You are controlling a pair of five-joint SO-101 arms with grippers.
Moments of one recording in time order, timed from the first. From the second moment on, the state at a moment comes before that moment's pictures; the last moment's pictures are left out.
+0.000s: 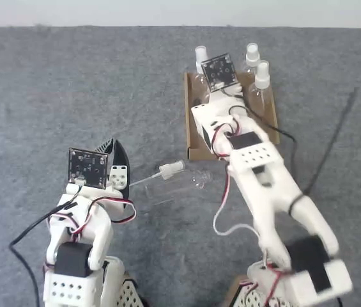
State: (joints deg) left arm 1.2 -93.1 80.4 48.8 1.3; right arm -21.5 -7.2 32.9 16.6 3.8
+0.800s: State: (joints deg) left arm 0.6 -84.3 75.3 51.0 -4.4; right arm -26.1 -50.3 56.3 61.7 5.3
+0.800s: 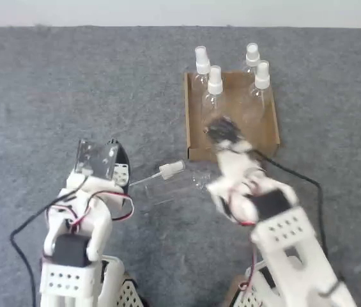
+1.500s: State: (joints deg) left arm 16.7 -8.6 46.2 58.7 -6.3; right arm 8.8 -62.2 63.4 77.9 28.2
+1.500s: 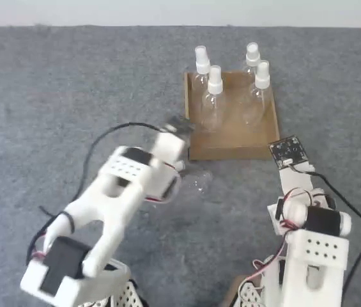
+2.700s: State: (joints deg) left arm -19.3 -29.4 27.5 80.4 -23.1; right arm -45.3 -22.2 31.0 68.5 -23.3
